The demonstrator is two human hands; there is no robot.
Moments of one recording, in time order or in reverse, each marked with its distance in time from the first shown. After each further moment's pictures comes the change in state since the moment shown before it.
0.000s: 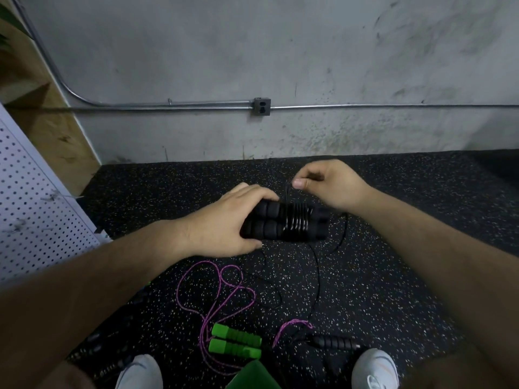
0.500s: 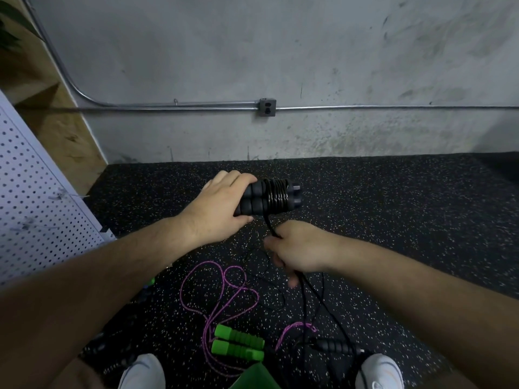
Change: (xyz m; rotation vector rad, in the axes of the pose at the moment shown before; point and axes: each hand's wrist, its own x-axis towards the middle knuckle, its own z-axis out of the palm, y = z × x) left_hand 0.011 -0.031 0.004 0.236 0.252 -0.154; right_hand -0.055 -0.048 0.070 0.049 -0.470 0.341
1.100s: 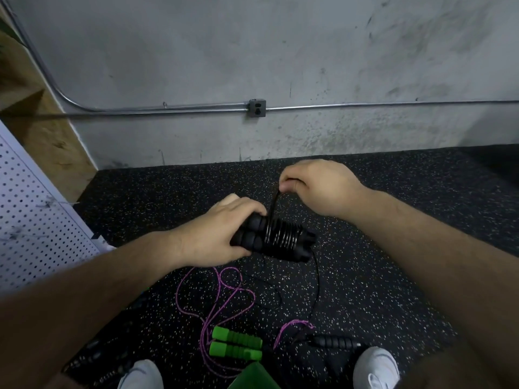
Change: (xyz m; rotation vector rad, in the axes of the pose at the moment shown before) left_hand -0.023 0.020 -0.006 -0.156 -0.295 0.172; right_hand 0.013 0.008 -0.084 -0.750 0.537 -0.361
